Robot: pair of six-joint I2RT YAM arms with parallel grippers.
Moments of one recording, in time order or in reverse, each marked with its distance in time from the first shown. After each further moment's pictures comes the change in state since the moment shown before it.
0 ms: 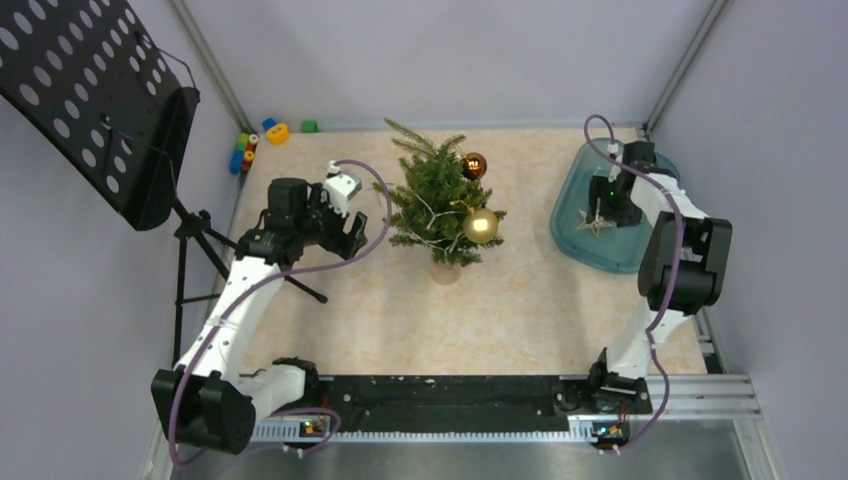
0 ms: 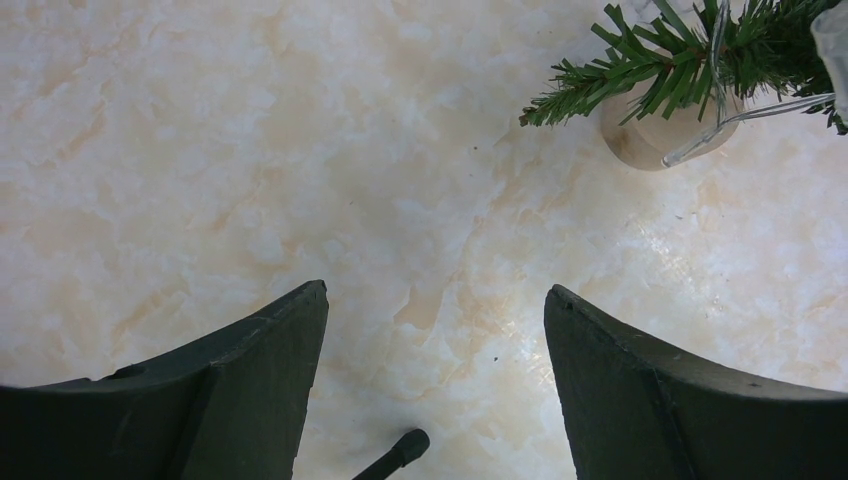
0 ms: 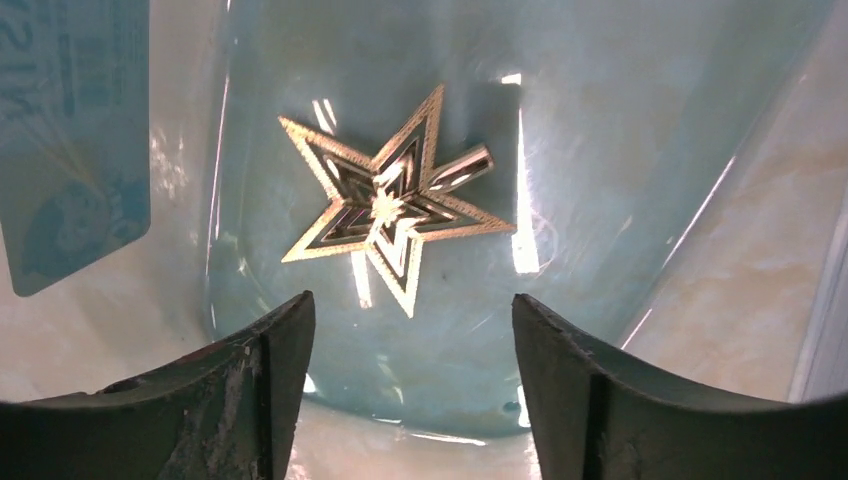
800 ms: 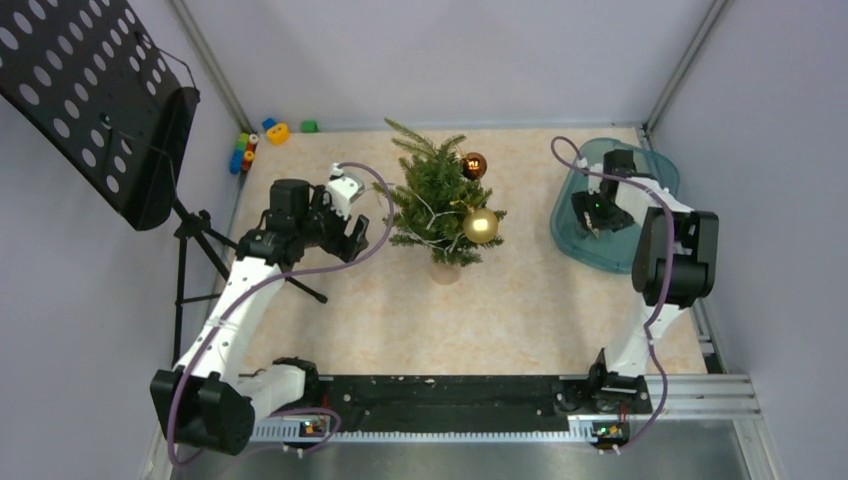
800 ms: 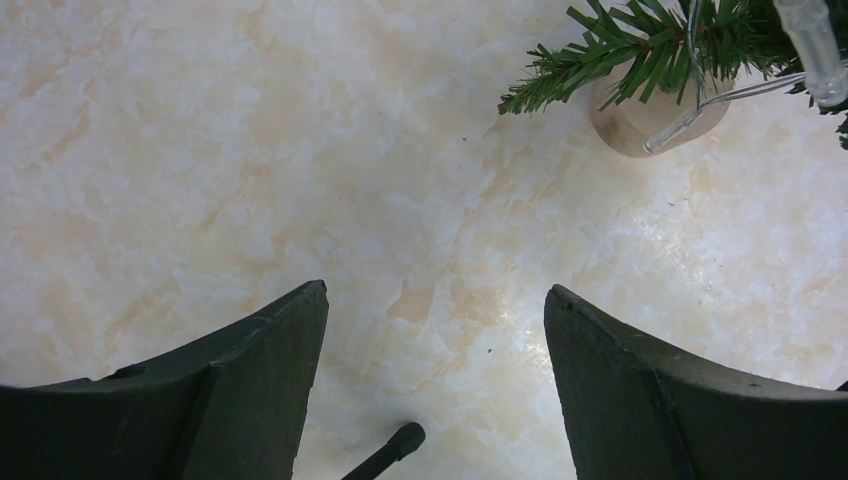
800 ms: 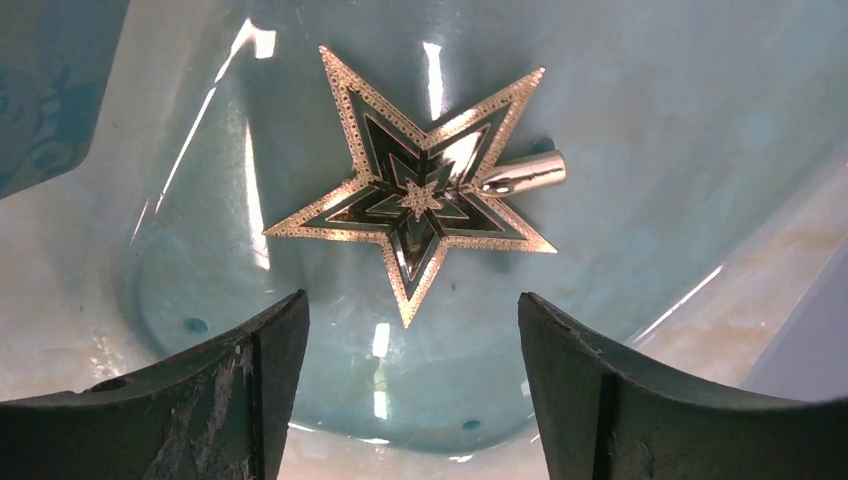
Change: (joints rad) left arm -0.014 -0.003 0.001 -0.024 0.003 0.014; right arm 0.071 0.035 -0.051 0.002 0.077 -0.254
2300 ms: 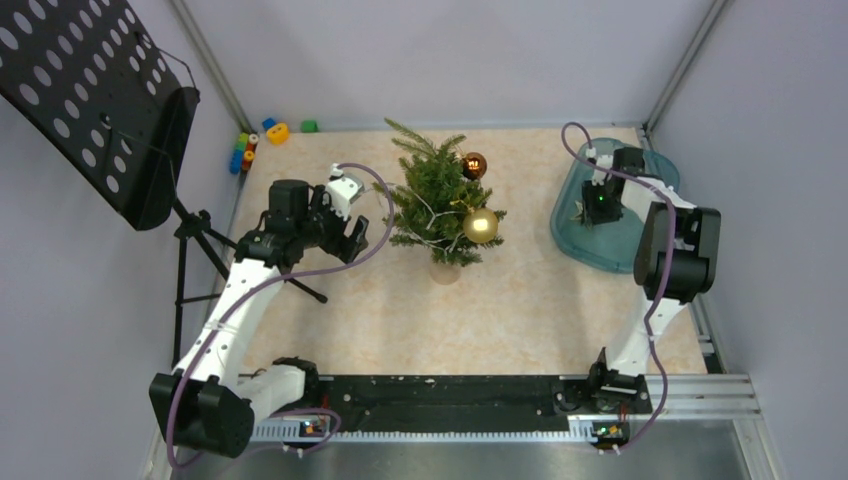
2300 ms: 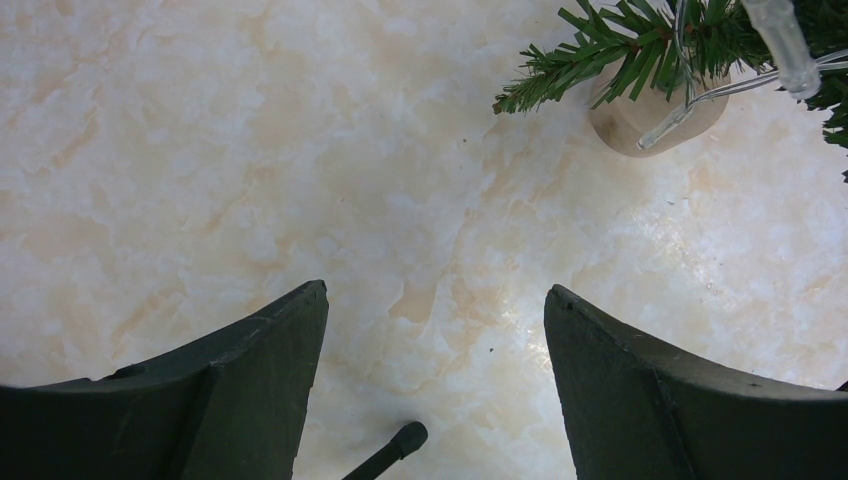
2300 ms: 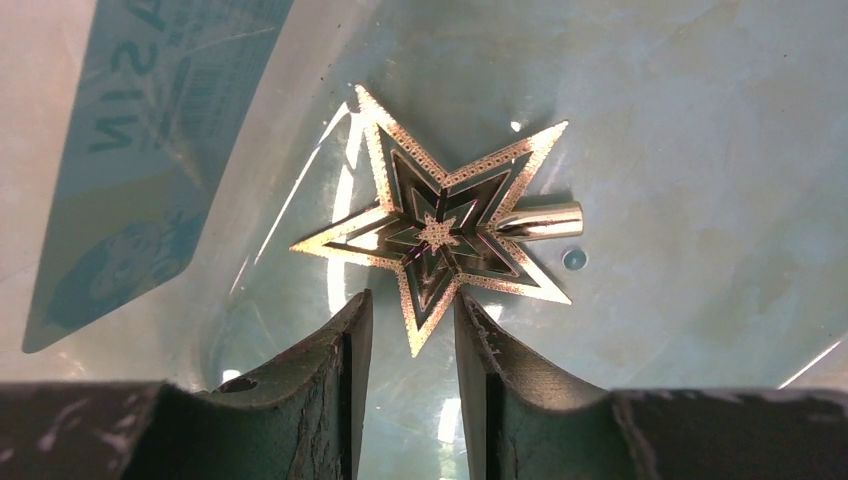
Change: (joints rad) left arm -0.003 -0.014 0.000 -0.005 0.000 0.009; right arm -0.047 0.052 0.015 0.129 -0.210 0.056
